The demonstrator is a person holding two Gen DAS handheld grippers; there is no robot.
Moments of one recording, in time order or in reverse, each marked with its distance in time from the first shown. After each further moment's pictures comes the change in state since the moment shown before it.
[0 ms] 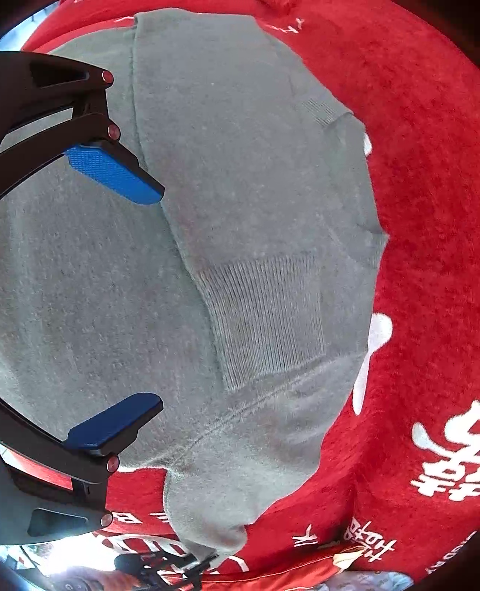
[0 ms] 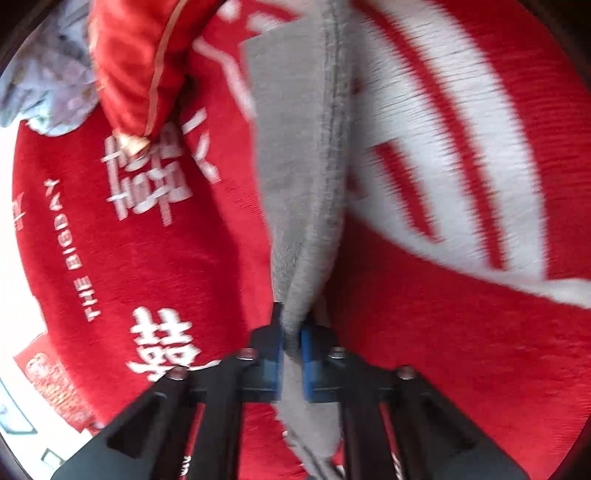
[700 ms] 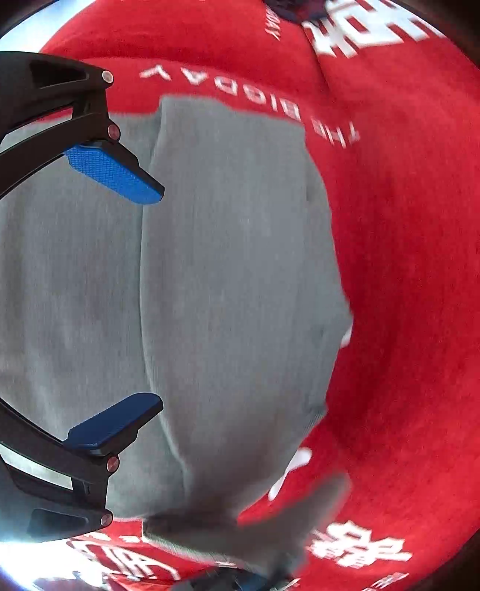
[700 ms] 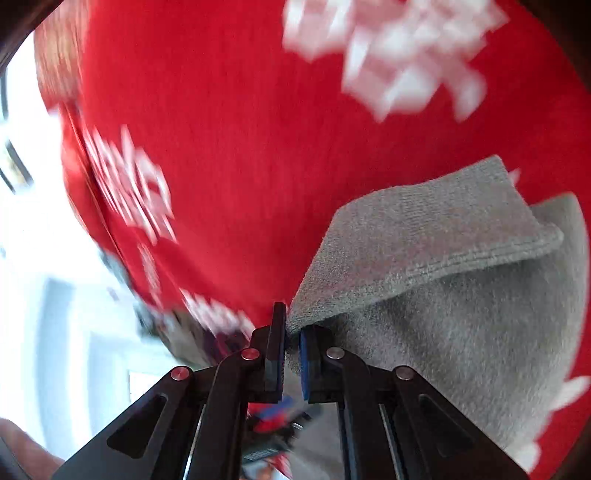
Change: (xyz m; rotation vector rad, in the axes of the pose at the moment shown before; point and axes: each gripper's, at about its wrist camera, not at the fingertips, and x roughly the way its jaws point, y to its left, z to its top) left arm -0.060 0.173 -0.038 -0.236 -0.139 0.063; right arm 0.205 0.140 -0.326 -0.912 0.806 -0.068
